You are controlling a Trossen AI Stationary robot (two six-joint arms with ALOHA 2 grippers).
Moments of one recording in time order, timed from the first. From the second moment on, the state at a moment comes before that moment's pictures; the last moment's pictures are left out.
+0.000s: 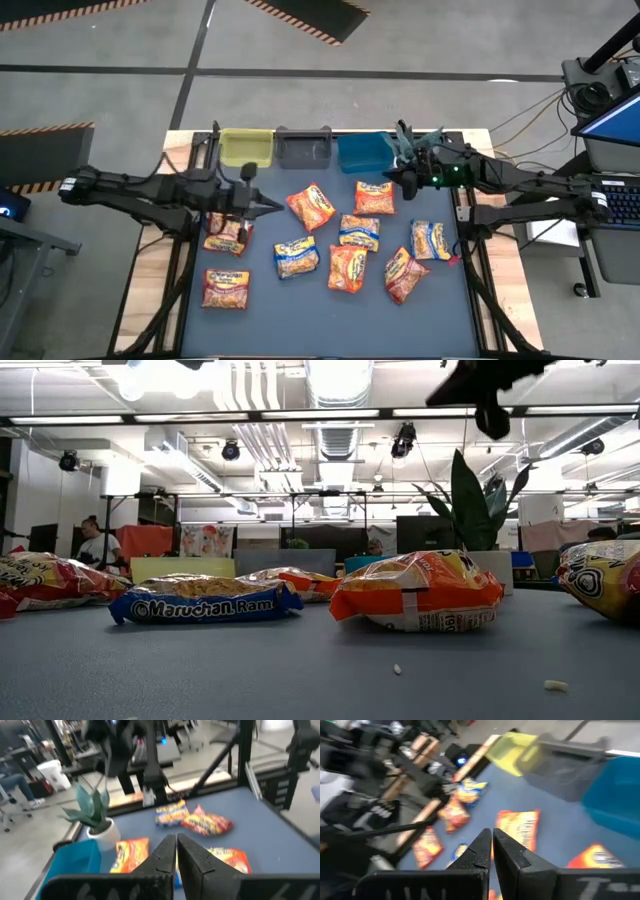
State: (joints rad) left arm -0.12 0.93 0.85 -0.15 -0.10 0.20; right arm -0.19 0.87 0.85 -0.31 0.00 0.72
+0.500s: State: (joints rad) left arm -0.11 1.15 0.84 -0.18 -0.08 0.54; right arm 0.14 1.06 1.02 -0.50 0.00 1.20
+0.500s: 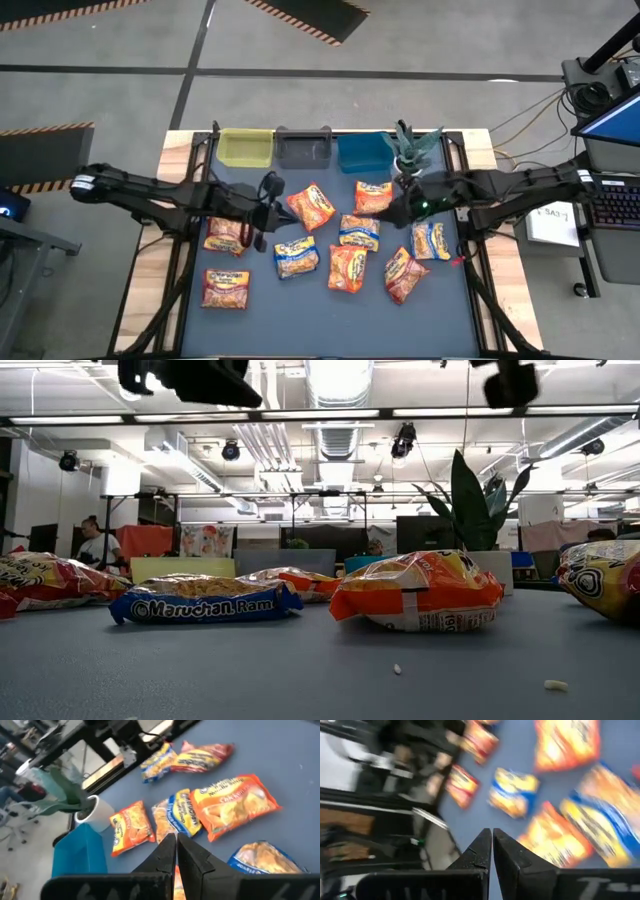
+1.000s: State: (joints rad) left arm 0.00 1.25 0.84 -0.32 0.02 0.48; right arm 0.14 1.15 0.98 -0.94 0.00 1.26
